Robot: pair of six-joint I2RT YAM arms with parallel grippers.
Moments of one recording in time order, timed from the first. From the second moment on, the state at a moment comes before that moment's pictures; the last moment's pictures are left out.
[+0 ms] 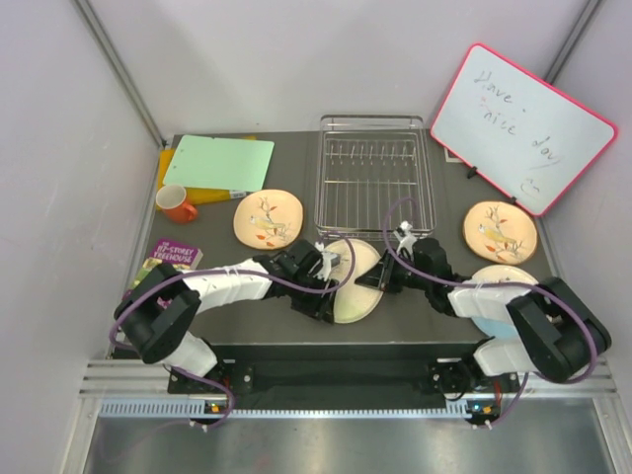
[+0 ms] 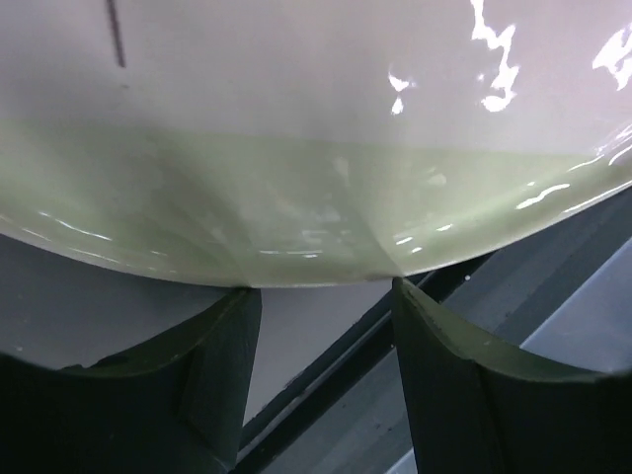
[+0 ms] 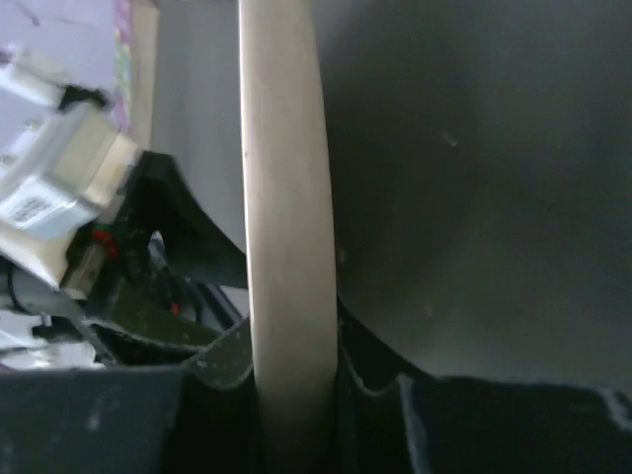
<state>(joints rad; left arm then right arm) -0.83 1.52 0.75 -0.32 0.37 -0.42 0.53 1.36 0.34 0.47 -0.46 0.90</state>
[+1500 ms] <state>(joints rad) -0.61 0.69 0.68 -0.24 -0.27 0.17 0.31 1.91 1.90 -0.50 0.35 0.10</state>
